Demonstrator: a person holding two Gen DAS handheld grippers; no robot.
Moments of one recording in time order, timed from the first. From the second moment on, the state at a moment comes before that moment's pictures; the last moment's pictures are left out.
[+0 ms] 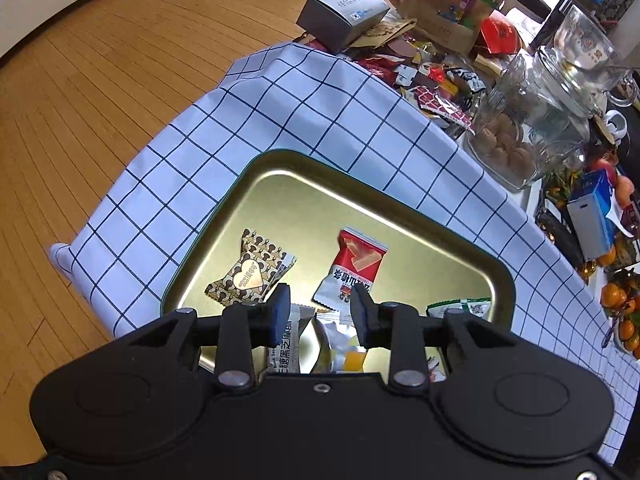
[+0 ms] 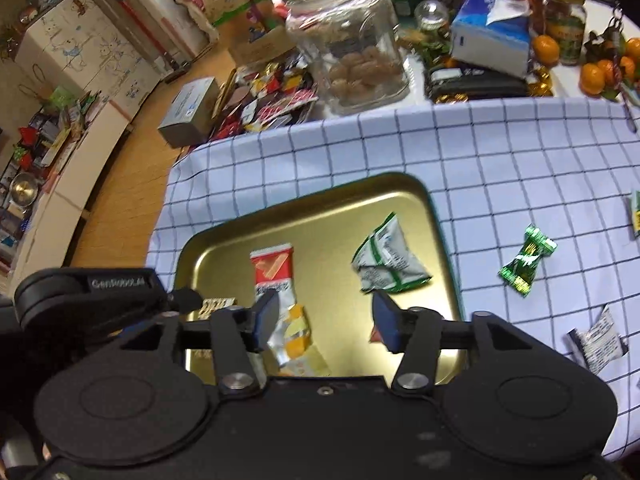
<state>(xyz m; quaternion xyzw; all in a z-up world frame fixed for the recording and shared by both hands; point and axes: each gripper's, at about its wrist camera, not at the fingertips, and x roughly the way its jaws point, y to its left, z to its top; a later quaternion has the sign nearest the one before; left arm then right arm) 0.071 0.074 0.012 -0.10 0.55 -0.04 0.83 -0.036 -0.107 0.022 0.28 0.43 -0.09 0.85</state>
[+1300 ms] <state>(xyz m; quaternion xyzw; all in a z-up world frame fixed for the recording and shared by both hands) 0.014 -0.066 0.022 0.06 0.53 -0.18 0.83 -0.084 -0.233 0.005 0.24 0.52 -0.22 0.79</state>
